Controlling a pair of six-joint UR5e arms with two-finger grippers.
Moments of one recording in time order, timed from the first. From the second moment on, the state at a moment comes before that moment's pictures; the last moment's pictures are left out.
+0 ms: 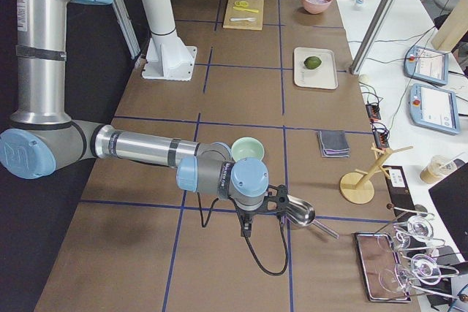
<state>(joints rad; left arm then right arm) -1.61 -1.52 -1.61 -1.48 -2.37 0.23 1.67 -1.68 1.59 -1.55 2.40 -0.07</state>
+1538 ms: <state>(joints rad) -1.61 -1.51 -1.62 -1.48 -2.38 0.22 1.67 -1.63 1.63 -1.55 2.40 -0.06</state>
